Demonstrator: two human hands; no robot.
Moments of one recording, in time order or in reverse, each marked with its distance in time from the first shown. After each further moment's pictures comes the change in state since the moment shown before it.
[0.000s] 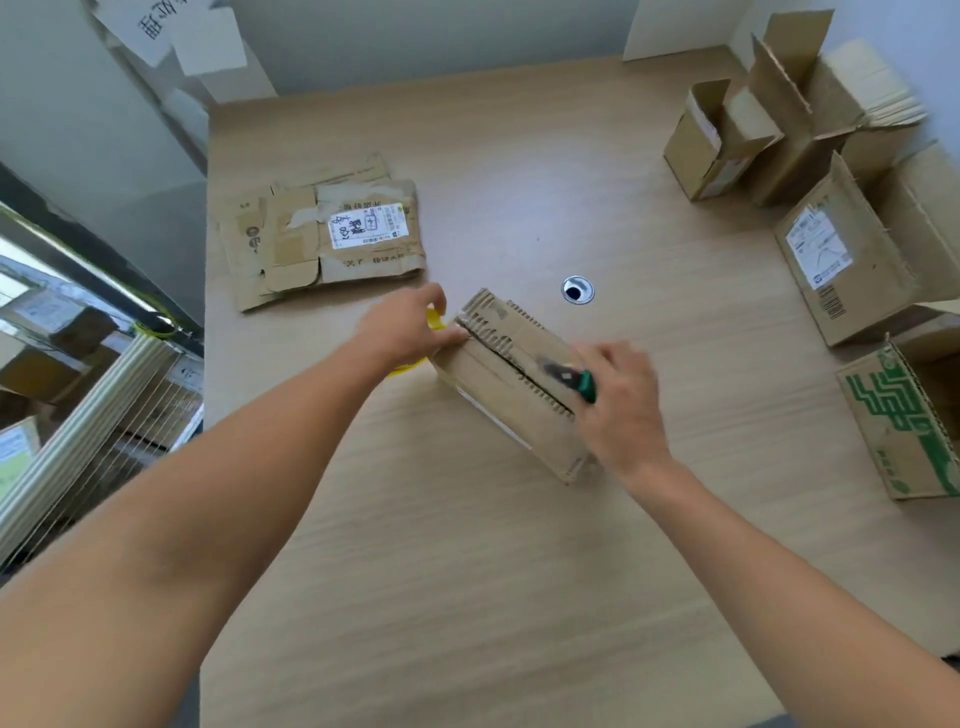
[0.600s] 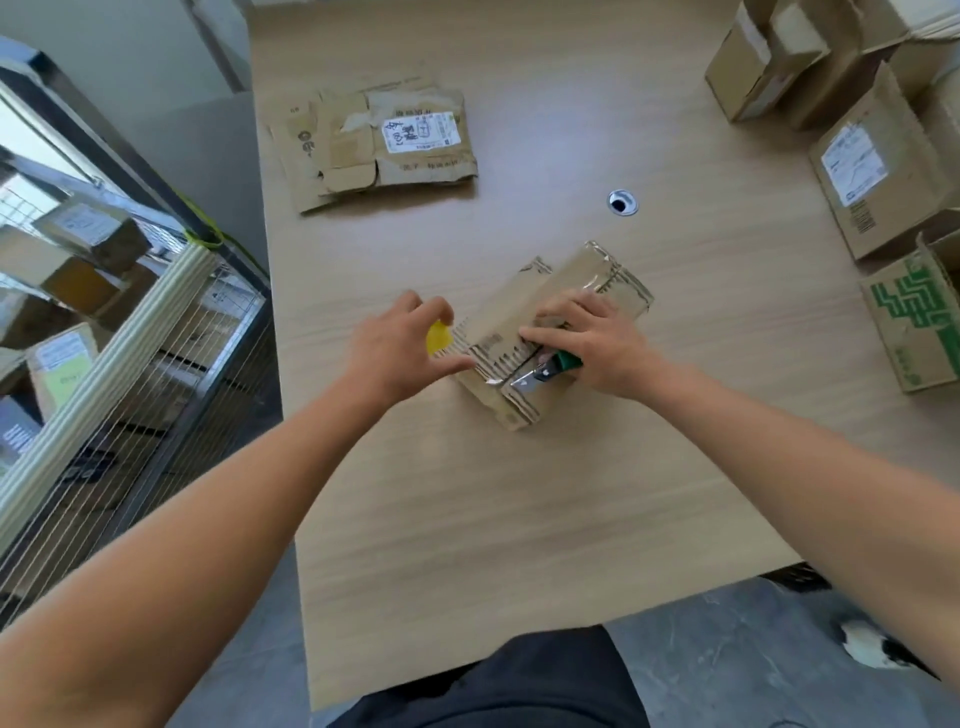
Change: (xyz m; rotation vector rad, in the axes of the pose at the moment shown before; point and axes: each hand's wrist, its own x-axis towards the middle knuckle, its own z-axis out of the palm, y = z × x) left_hand -0.198 -0.079 0.031 -0.022 0.145 0.127; right_hand -0.058 -0.062 0.023 -0.160 -0.288 -0.642
